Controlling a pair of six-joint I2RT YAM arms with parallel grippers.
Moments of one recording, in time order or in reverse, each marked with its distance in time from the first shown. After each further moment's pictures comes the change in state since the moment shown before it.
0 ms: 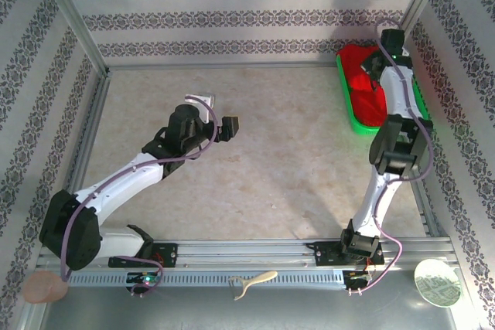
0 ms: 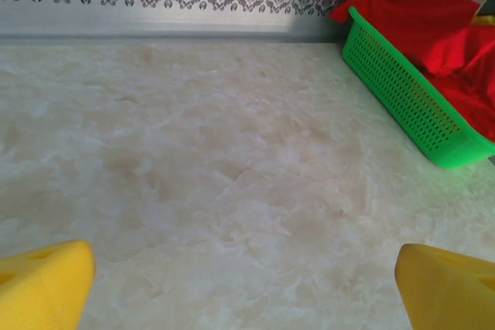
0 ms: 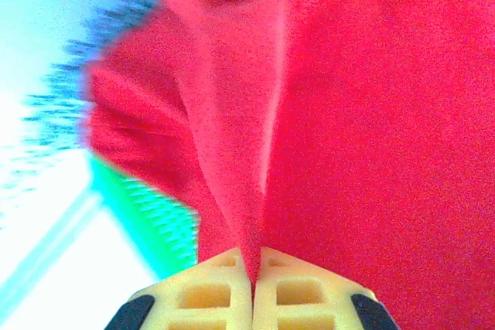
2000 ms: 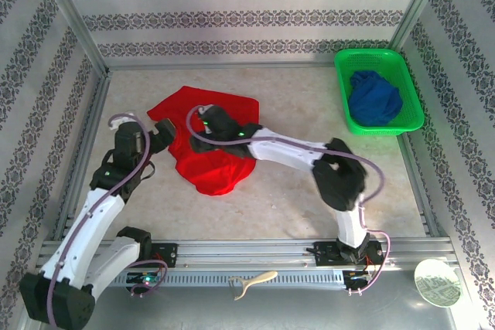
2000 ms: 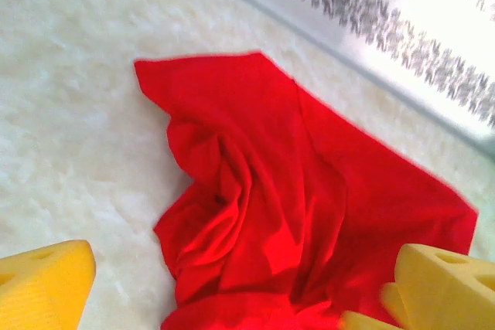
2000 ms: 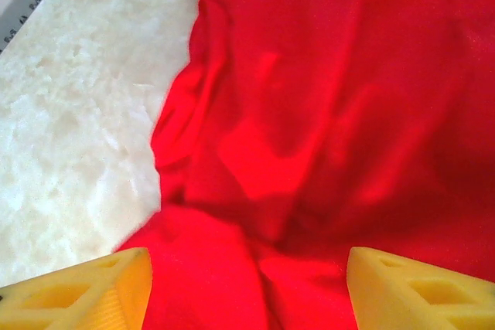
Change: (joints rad) left arm 0.356 -0.468 -0.133 -0.465 -0.181 -0.325; right arm 1.133 0.006 -0.307 0.304 -0.012 -0.243
